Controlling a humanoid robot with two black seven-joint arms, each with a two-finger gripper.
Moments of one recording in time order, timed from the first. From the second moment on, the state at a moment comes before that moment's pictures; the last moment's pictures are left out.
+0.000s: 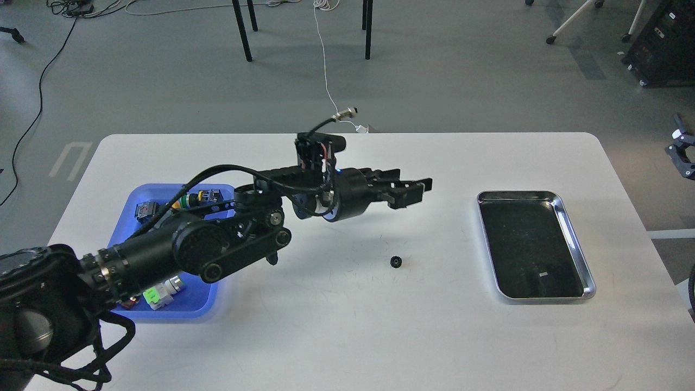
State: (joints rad) left arm -0.91 0.13 -0.44 -1.07 1.47 -0.18 -0.13; right arm 0.36 -0.87 0.97 0.98 0.03 0.49 0.44
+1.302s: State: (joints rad) left arm -0.81 0.45 -0.84 -0.57 -0.17 -0.49 -0.13; right arm 1.54 -0.28 -0.37 0.92 -0.98 0.49 0.37
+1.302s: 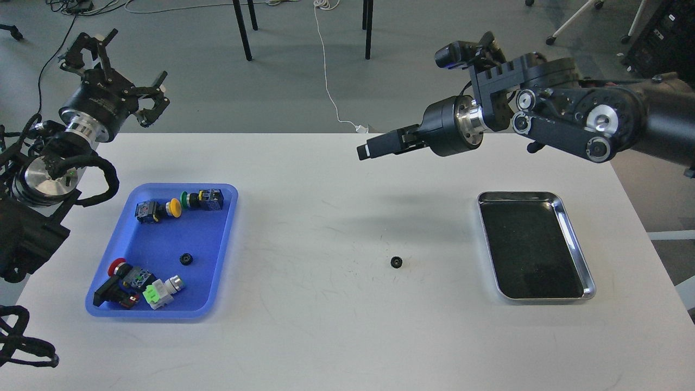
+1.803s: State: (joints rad) left arm -0.80 0.51 -0.86 -0.58 -0.17 -0.49 -0.13; right arm 1.52 -0.06 -0.65 0.92 -0.99 0.49 0.36
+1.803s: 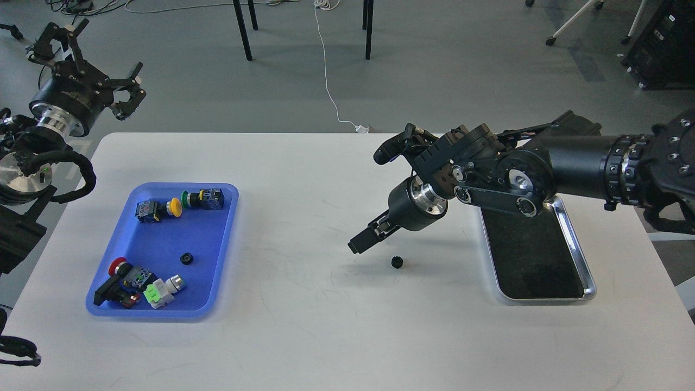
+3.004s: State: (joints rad) left arm -0.76 0.55 -0.86 -0.58 -0.18 -0.49 -0.13; right arm 1.43 0.00 -0.71 0.85 -1.17 0.49 0.33
